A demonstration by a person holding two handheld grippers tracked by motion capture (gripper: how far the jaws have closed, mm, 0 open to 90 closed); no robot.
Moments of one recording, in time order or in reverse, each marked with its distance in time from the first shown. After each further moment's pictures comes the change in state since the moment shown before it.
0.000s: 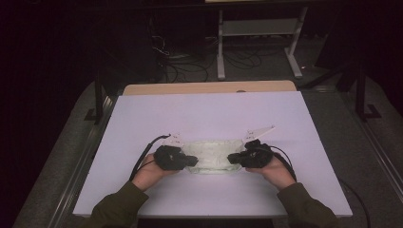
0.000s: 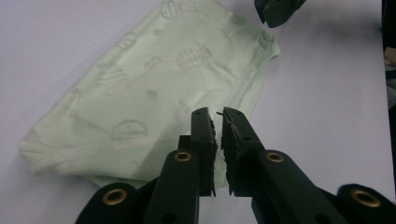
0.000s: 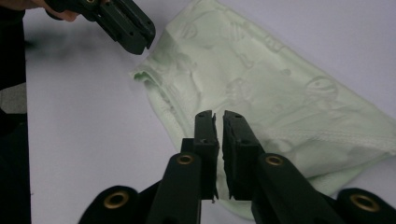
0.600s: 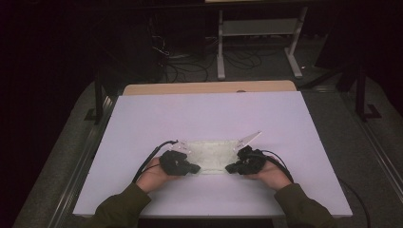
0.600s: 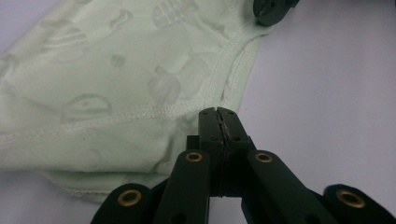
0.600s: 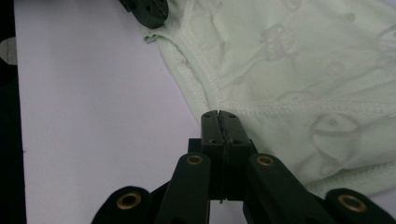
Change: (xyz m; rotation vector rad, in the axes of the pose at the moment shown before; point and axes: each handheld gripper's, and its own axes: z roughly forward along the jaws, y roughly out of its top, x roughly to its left) left arm -0.003 -0.007 0.020 0.106 -0.038 0.017; right arm 0.005 -0.007 0.024 0.176 0.042 -0.050
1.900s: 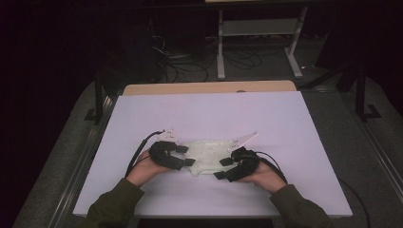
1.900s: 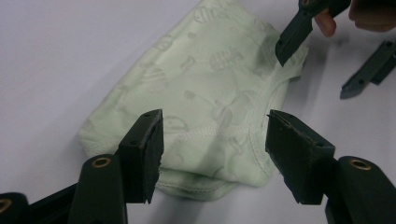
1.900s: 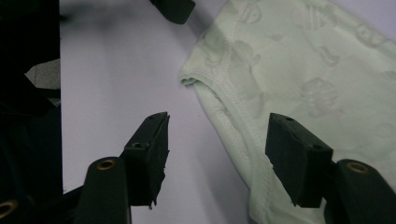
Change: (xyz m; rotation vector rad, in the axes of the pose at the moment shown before) left arm 0.020 0.002 -0.034 -0.145 0.095 -0.049; right arm 0.018 0.013 0.005 -0.112 0.061 -0.006
